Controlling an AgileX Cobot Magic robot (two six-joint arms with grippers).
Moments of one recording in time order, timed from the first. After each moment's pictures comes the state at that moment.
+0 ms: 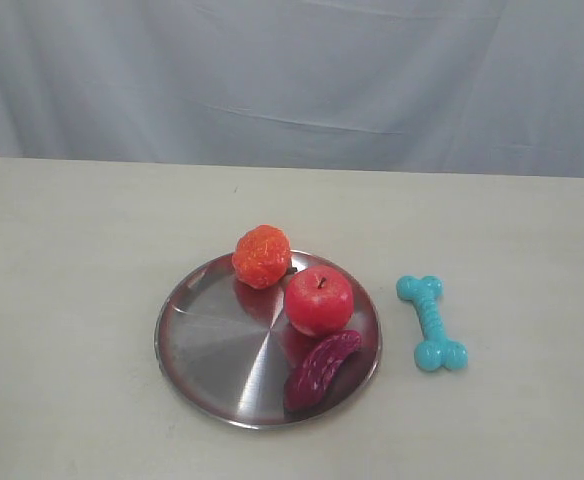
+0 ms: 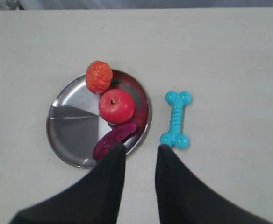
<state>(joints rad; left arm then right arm) 0.07 0.00 0.00 -0.01 0.35 -0.17 -0.13 0.88 -1.28 0.08 1.21 0.21</state>
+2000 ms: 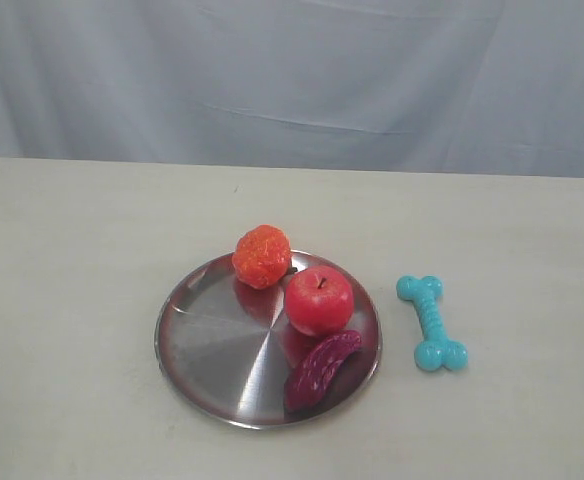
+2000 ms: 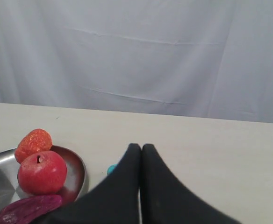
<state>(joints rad) 0.07 0.00 0.00 -0.01 0.35 -0.17 -0.26 0.11 -0.14 -0.02 0.20 0.07</state>
